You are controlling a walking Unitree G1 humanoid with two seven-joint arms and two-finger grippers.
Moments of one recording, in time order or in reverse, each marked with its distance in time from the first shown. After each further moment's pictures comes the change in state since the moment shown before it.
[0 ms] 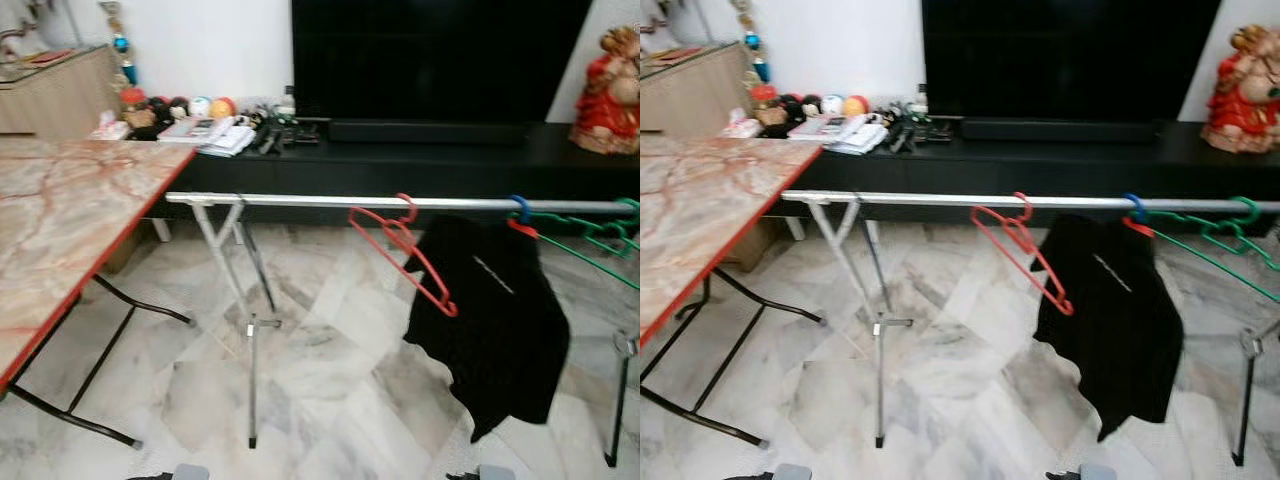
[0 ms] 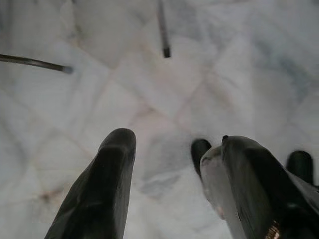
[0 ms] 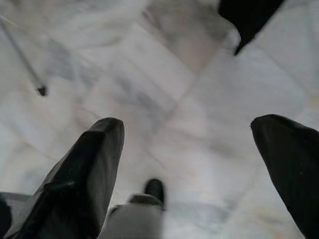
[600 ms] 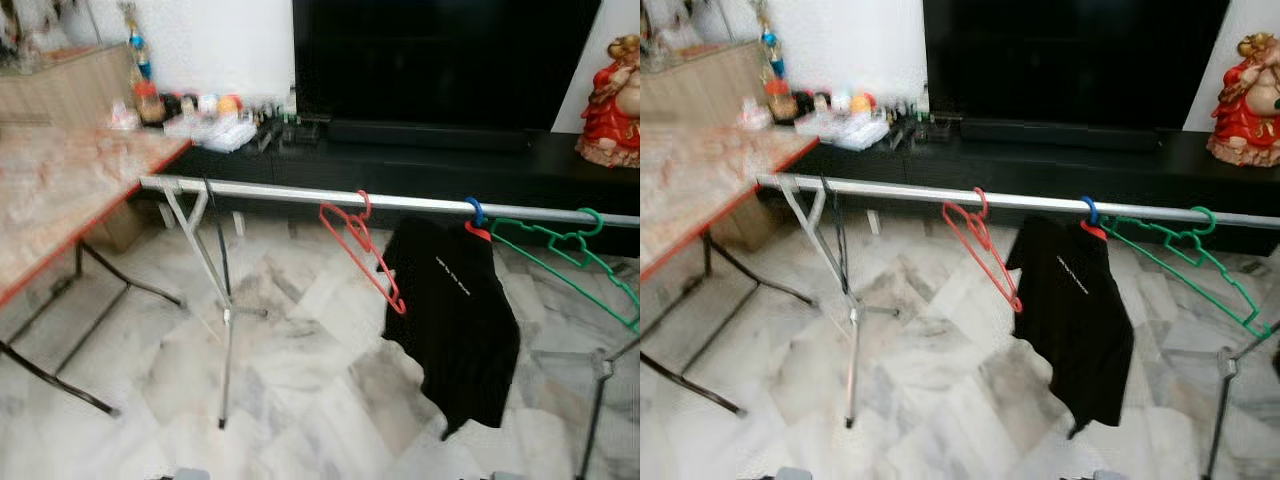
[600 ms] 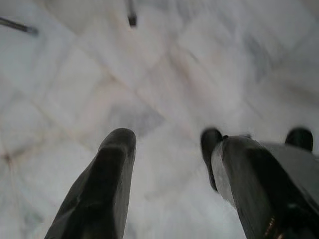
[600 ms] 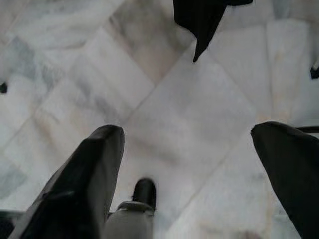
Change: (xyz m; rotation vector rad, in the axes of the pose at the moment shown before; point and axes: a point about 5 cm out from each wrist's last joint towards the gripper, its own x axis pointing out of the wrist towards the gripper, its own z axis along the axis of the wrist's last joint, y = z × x) left arm -0.004 0.007 -0.015 0.001 0.060 0.012; right arm 0.001 0.005 0.001 0.007 -0.006 0.005
